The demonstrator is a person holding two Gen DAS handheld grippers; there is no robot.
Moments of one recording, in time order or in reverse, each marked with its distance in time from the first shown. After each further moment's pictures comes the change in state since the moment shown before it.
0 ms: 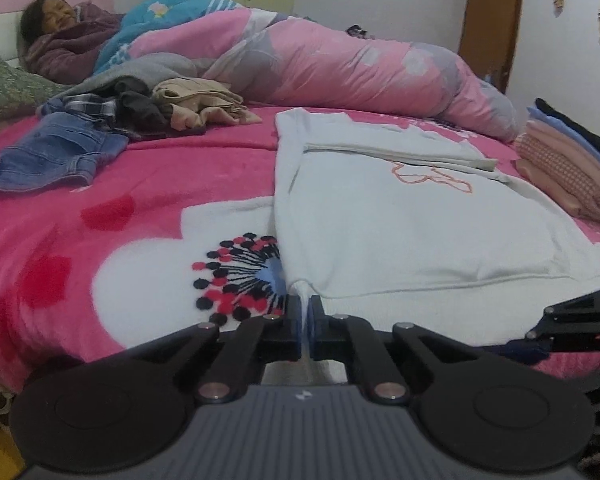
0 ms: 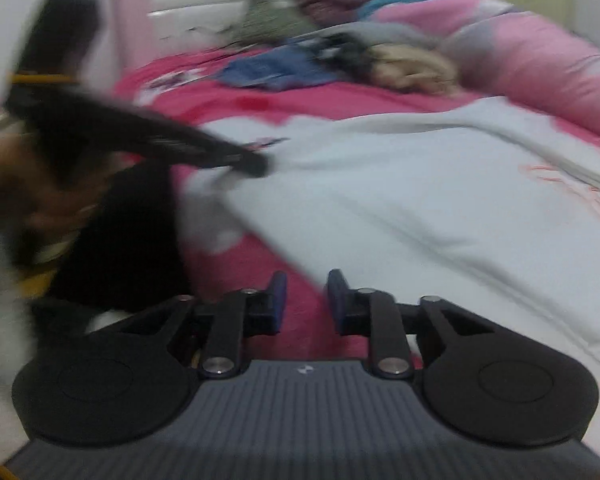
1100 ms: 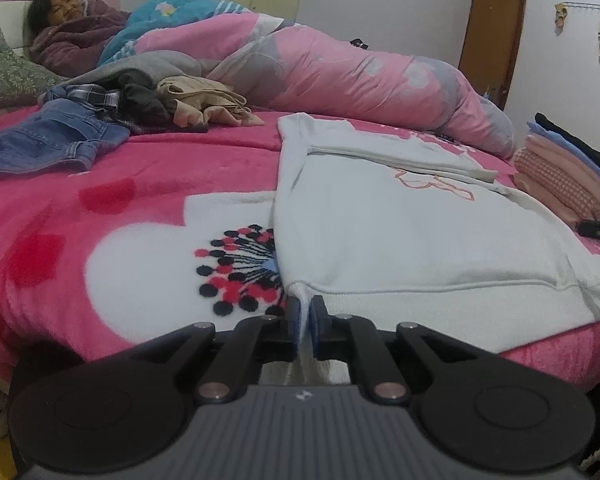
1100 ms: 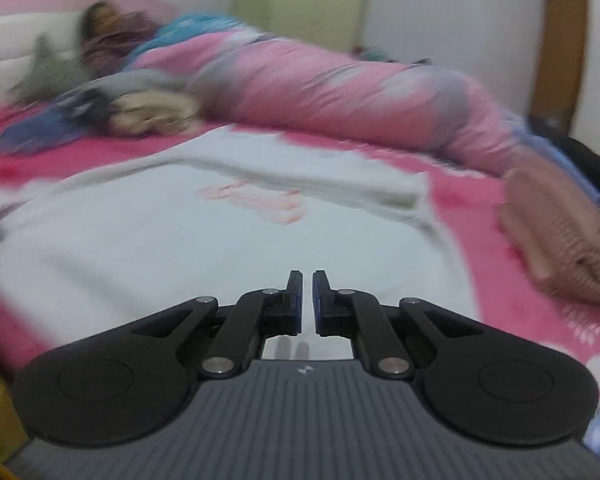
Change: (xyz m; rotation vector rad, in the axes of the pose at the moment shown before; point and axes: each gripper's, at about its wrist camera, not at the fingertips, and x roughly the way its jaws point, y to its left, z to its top) left arm 0.011 0.009 -0.016 -0.046 -0.048 -0.005; right arm -0.108 -0.137 -0.031 0.221 -0.131 -0.668
